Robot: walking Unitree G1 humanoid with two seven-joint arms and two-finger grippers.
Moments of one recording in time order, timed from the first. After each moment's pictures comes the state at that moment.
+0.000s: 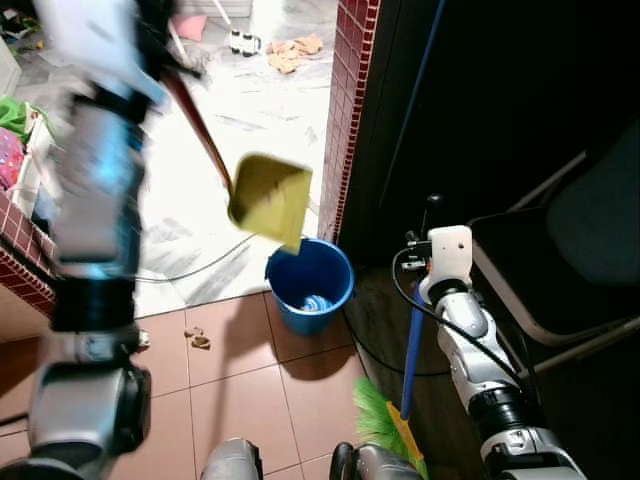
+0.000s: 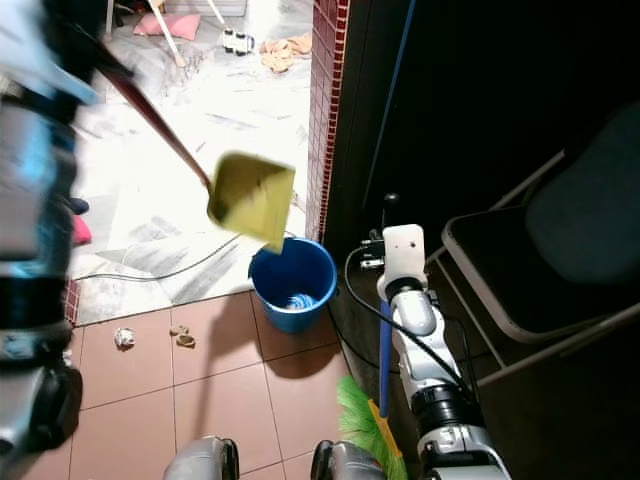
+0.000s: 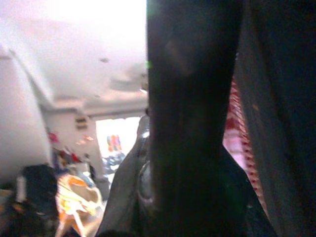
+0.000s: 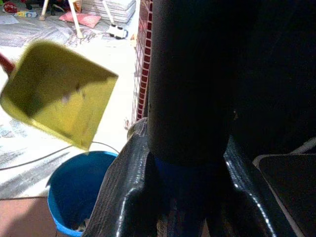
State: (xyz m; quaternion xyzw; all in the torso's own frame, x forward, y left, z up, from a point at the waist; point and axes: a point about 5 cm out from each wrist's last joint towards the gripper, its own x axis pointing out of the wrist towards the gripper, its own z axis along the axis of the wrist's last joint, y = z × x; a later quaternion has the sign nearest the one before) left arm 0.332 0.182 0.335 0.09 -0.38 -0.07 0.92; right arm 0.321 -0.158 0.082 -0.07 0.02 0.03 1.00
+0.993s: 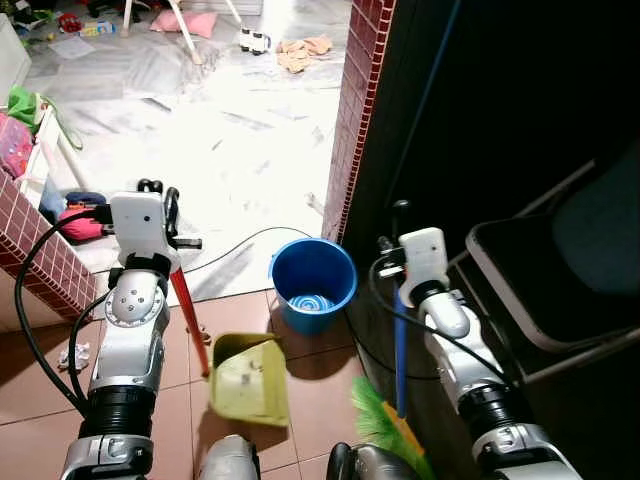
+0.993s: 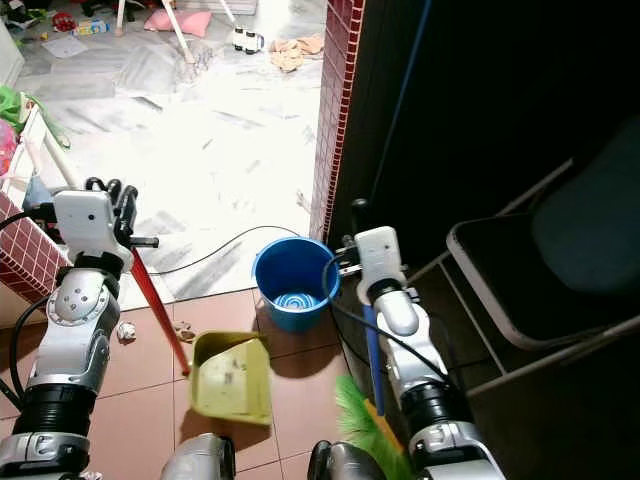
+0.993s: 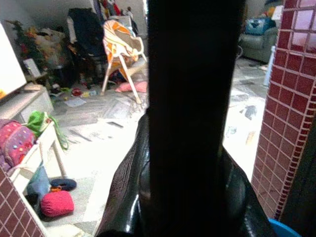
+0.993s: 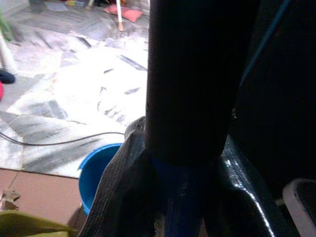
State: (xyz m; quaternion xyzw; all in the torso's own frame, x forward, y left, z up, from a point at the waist) left arm 0.313 0.209 0.137 0.07 -0.08 0.06 0.99; right arm 0.319 -0.127 0.078 -0.08 0.03 0.13 0.99
